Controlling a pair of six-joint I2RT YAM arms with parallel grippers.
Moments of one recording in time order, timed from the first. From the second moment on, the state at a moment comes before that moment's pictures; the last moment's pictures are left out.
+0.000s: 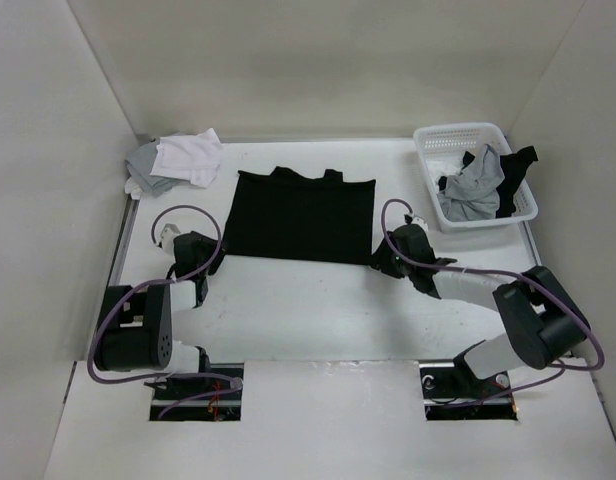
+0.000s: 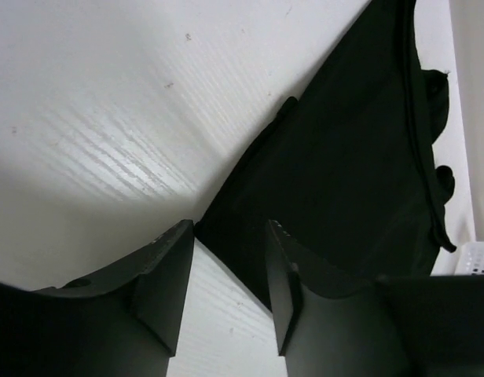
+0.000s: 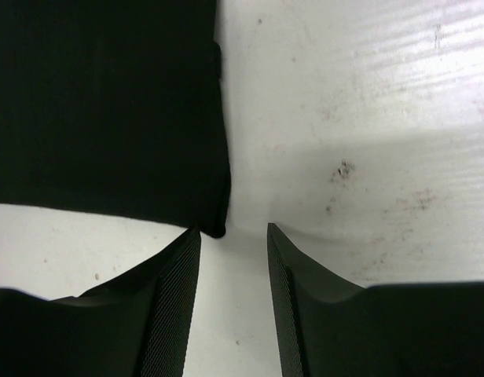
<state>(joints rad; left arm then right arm) 0.03 1.40 0.33 0.50 -0.05 -1.00 0.50 1.46 0.56 0.17 0.08 0.80</state>
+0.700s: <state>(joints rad) 0.03 1.43 0.33 0.52 -0.05 -1.02 0.49 1.53 0.61 0.20 0.04 0.81</state>
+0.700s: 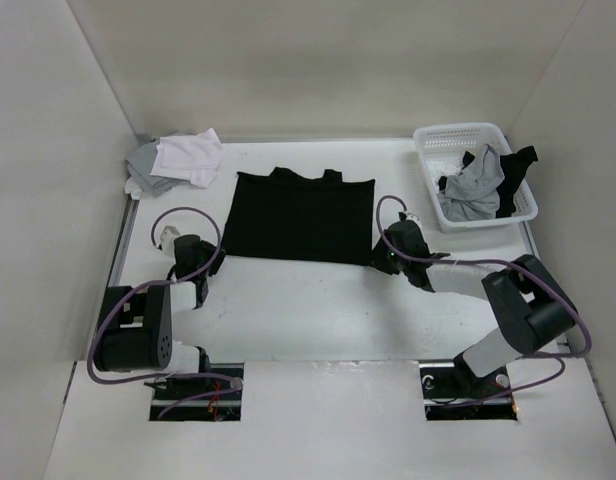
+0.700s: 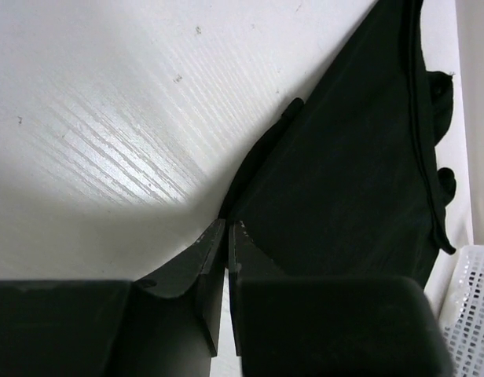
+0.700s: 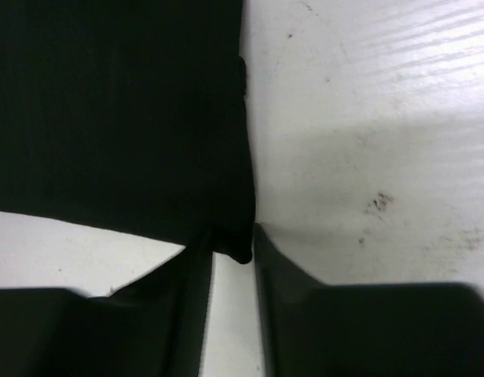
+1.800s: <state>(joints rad) -0.15 0.32 0.75 -0.41 -0.18 -0.80 1.08 0.56 0.91 -0.70 0.42 0.84</state>
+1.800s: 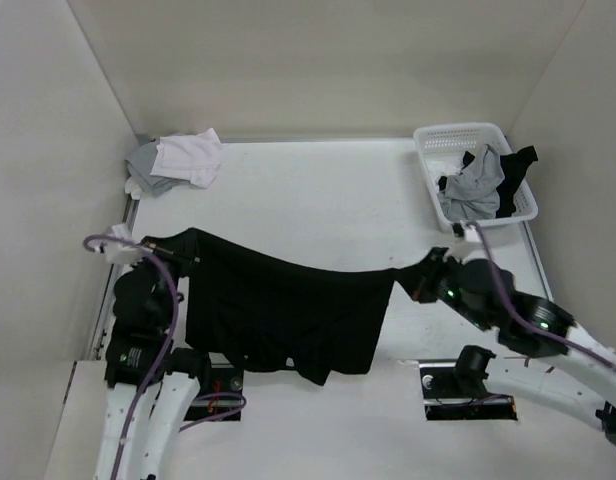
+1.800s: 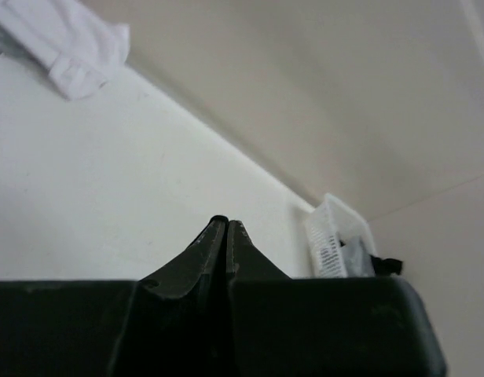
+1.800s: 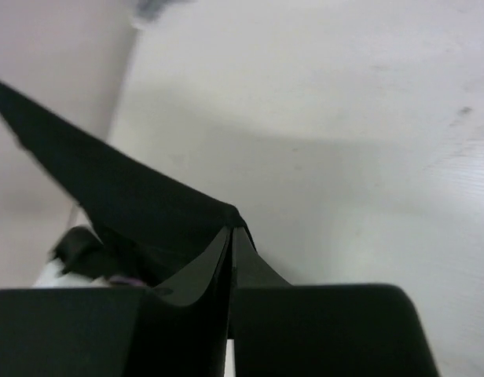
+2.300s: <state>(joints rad) -0.10 1.47 0.70 0.14 -0.14 -0.95 0.27 1.50 0.91 -0.13 -0.06 0.71</state>
